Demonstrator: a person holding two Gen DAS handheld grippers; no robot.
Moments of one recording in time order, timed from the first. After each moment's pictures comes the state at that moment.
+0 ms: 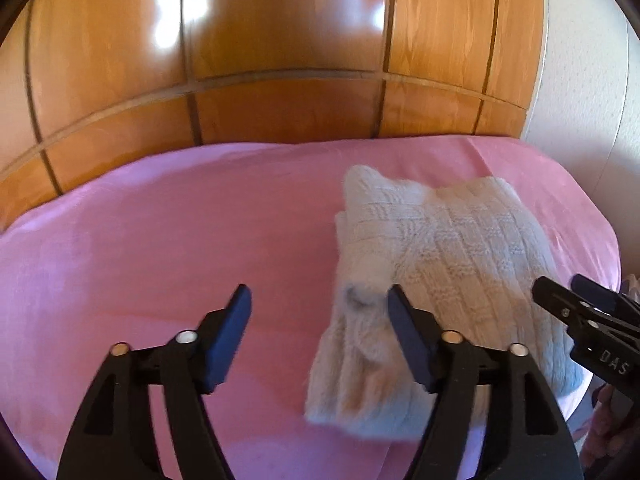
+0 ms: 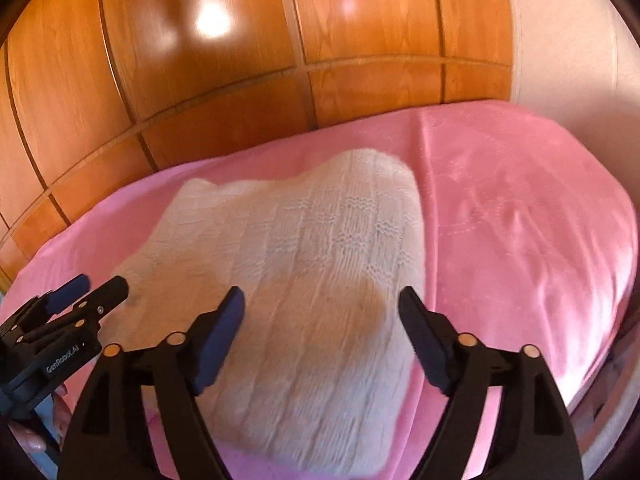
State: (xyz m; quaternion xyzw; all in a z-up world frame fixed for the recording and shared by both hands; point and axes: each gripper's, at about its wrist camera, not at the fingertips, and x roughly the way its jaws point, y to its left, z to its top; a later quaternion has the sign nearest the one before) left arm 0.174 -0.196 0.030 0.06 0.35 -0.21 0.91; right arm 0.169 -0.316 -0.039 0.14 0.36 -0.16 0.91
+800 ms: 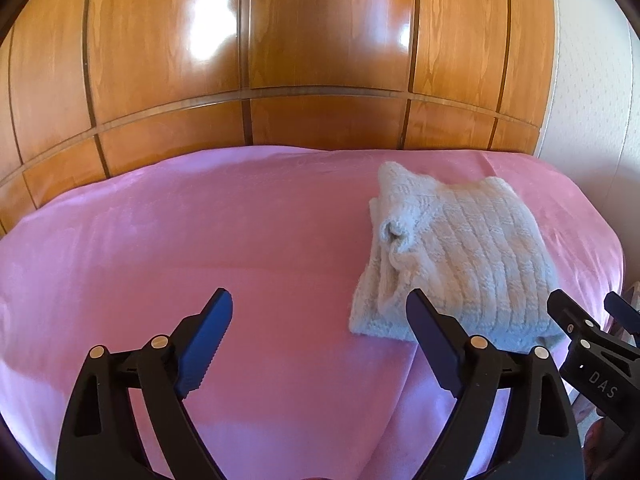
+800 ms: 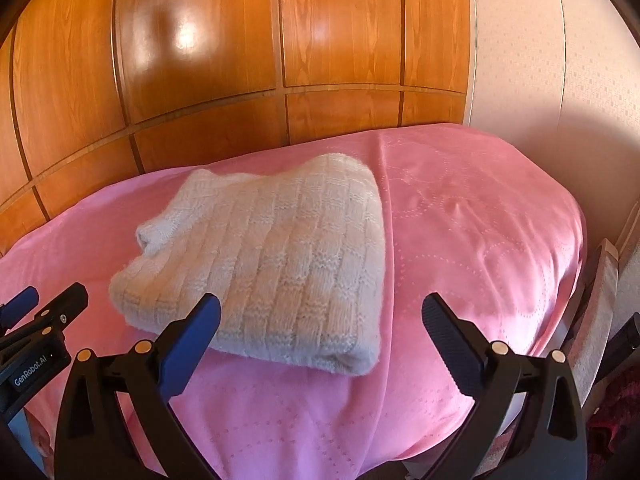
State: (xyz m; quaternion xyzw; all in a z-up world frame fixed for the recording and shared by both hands) left arm 0.109 -0.142 0.039 0.05 0.33 -0.17 0.93; right arm 0.107 -0.267 -0.023 0.10 0.33 -0.23 0.91
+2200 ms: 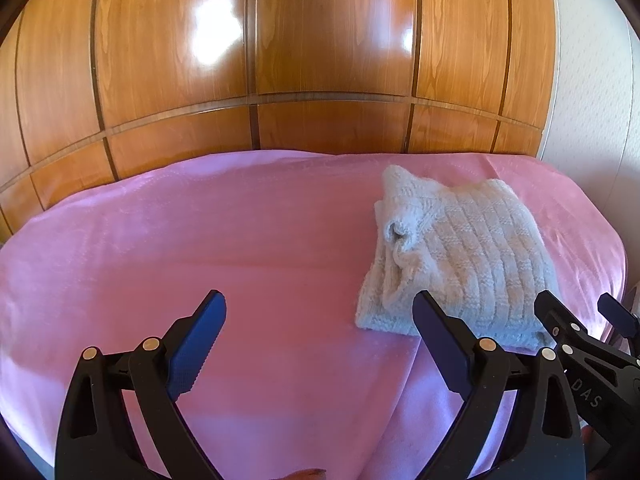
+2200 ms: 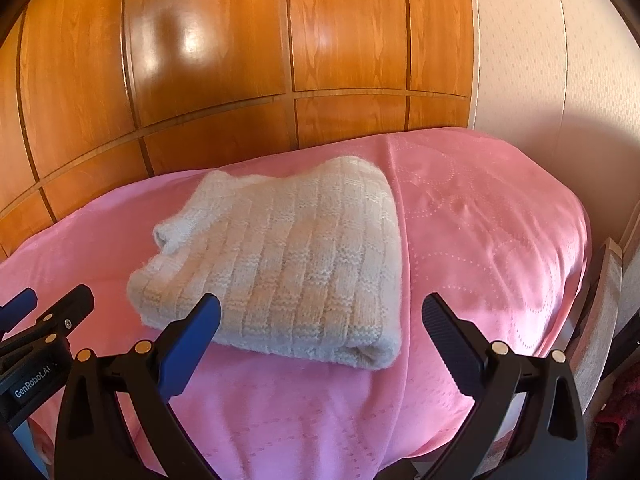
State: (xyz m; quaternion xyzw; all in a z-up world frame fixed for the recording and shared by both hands) left arm 0.102 -0.139 0.043 0.05 0.32 -0.16 0.93; right arm 0.104 -0.251 -0.026 0.10 0.32 -0.23 0.91
